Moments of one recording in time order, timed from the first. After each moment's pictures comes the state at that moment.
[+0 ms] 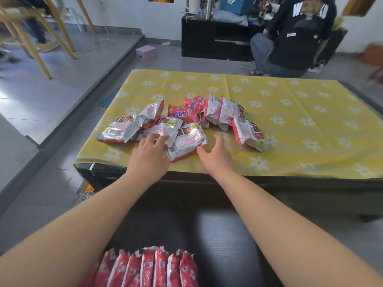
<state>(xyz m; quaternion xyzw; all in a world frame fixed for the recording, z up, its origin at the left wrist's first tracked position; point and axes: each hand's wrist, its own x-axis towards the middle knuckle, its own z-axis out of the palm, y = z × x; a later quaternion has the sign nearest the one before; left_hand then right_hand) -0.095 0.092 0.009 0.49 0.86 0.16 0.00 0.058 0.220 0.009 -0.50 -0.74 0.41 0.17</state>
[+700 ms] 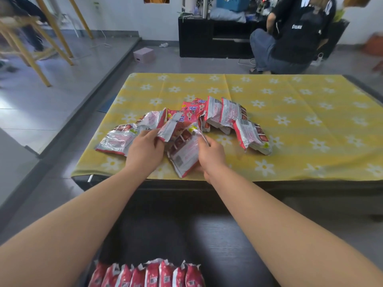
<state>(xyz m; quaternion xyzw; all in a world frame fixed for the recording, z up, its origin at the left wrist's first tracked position) -0.141 0.128 0.005 0.41 0.86 0.31 0.03 0.012 0.226 0.010 -0.49 -0.52 0.64 0.27</state>
